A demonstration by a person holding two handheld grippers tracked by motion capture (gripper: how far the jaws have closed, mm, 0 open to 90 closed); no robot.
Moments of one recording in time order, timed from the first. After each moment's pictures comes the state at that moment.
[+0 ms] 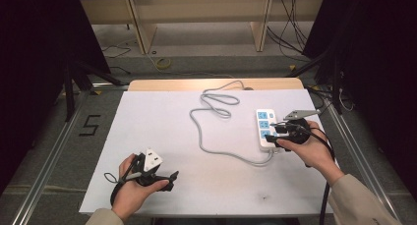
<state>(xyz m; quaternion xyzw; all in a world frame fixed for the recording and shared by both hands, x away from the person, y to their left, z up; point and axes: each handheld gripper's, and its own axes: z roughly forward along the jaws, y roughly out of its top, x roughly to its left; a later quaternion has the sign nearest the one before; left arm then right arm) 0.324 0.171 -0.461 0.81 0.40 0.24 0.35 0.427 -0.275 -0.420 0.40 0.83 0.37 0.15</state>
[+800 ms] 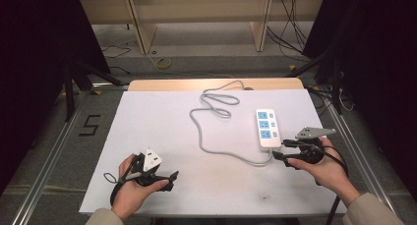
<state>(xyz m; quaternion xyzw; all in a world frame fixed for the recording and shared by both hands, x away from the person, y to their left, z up) 0.324 0.172 -0.461 0.81 0.40 0.24 0.36 0.377 -0.297 -0.431 0.38 0.82 0.40 0.14</state>
